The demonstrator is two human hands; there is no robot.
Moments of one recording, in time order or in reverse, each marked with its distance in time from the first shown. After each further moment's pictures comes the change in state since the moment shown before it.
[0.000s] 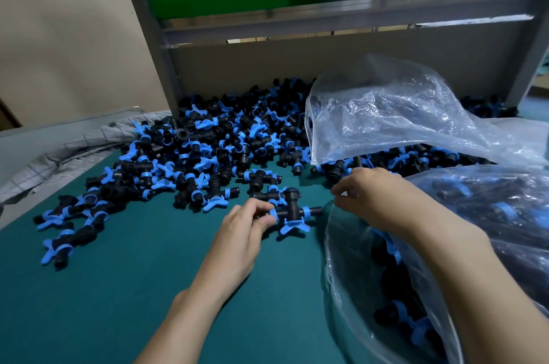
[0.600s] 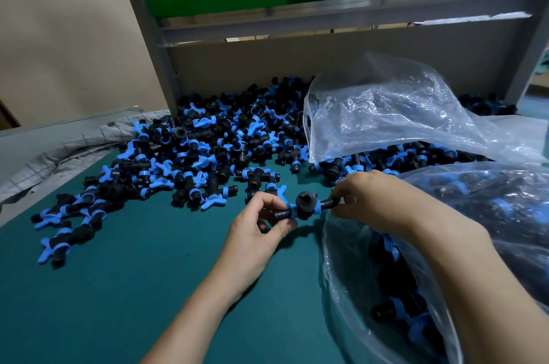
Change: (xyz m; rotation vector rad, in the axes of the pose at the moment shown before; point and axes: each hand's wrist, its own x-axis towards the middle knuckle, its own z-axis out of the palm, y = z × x) left_hand -0.008 0.030 0.010 -0.434 0.033 0.039; right_hand -0.003 -0.001 -0.004 0.004 -0.116 -0.025
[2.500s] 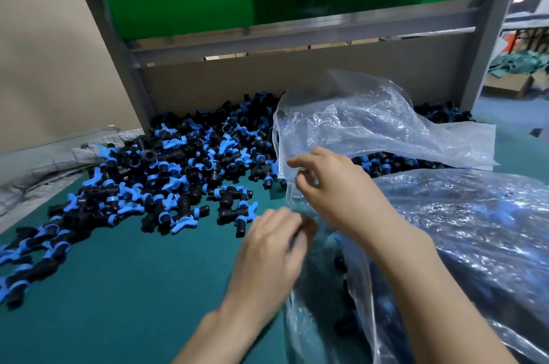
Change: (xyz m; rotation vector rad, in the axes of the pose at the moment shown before) left_hand -0.003 0.038 0.058 0.508 -0.035 0.506; right_hand -0.008 -0.015 -0.019 0.249 0.464 -0.008
